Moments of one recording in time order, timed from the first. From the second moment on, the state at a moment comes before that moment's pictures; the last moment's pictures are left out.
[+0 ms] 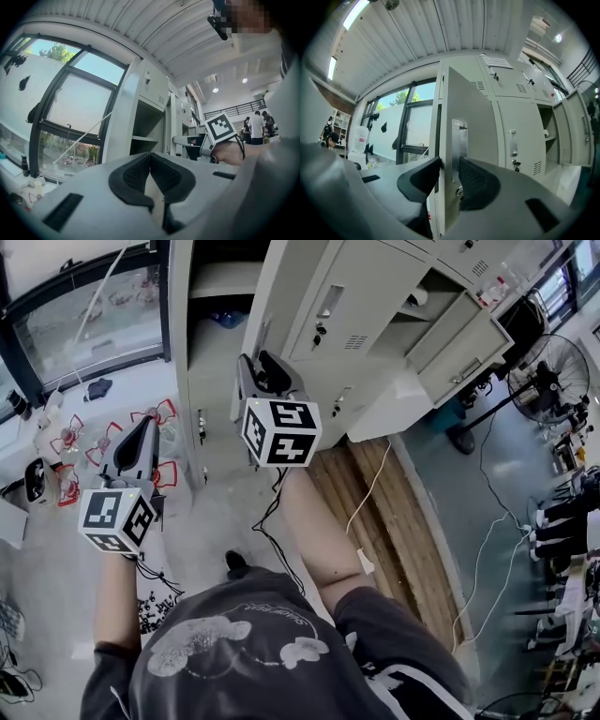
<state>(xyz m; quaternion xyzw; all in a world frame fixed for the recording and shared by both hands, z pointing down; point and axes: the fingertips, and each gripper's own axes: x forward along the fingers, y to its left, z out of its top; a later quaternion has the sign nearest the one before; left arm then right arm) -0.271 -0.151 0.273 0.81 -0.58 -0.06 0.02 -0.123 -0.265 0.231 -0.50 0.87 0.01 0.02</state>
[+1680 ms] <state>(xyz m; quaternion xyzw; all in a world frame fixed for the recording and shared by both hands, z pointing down) -0.141 -0.185 0.280 0.88 -0.47 -0.04 0.02 0.077 -0.253 0.240 -0.57 0.82 0.04 0.04</state>
